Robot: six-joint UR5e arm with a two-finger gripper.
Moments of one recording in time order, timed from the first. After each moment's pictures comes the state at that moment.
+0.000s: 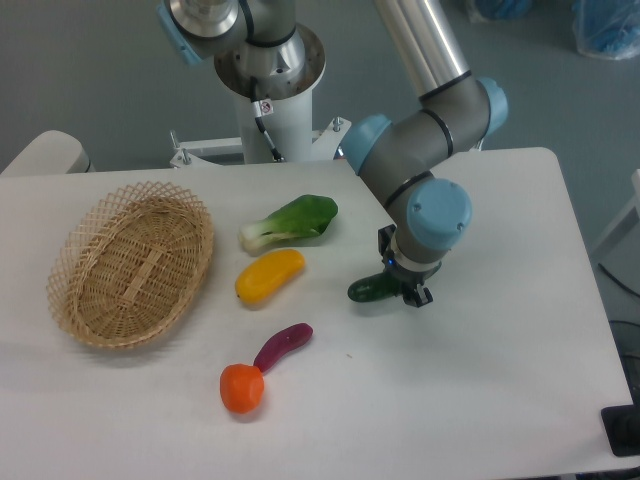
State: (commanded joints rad) arm 2.61 -1.99 -1.77 -1.09 1.61 1.80
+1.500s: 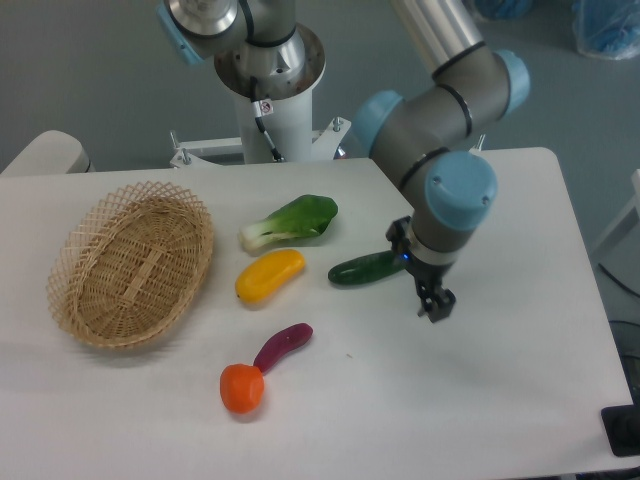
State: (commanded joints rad) arm 2.58 -2.10 -1.41 -1.21 1.55 1.73
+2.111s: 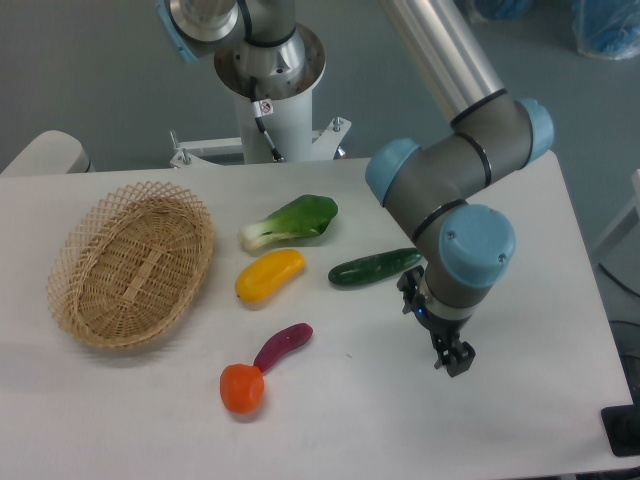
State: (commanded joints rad) arm 2.54 -2.20 -1.30 -1.23 1.56 1.68
